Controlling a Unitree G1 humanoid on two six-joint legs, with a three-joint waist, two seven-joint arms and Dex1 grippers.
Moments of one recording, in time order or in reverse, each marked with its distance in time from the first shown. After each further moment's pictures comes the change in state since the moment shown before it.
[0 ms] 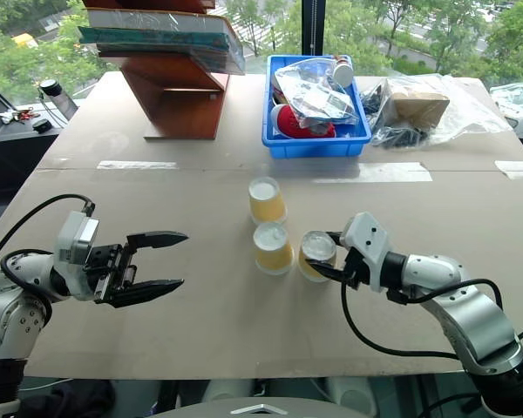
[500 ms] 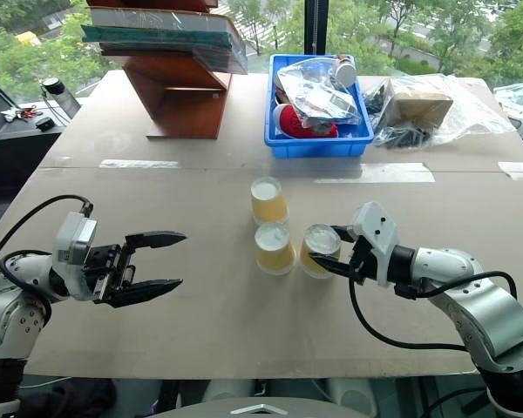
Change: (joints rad) left arm -0.004 0.000 0.000 0.020 0.000 -0.020 -0.010; right arm -0.031 -0.015 -0.073 -0.044 0.102 0.127 -0.015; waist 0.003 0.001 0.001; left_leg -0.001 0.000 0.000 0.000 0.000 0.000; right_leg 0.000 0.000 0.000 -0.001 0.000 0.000
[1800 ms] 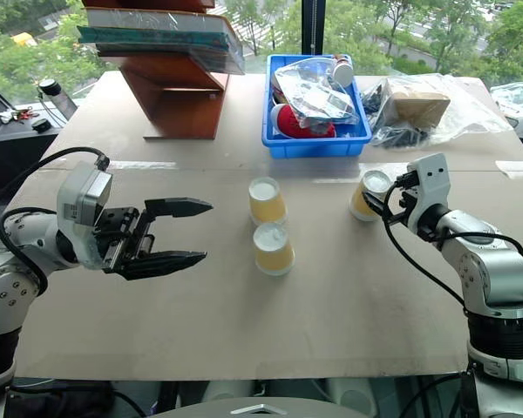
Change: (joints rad) left arm -0.172 0.085 -0.028 -0.270 -0.201 0.313 0.239; right arm -0.214 0.164 -0.250 0.367 -0.096 0.120 -0.271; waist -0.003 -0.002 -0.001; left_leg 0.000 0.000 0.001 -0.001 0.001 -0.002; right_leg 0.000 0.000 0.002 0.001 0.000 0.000
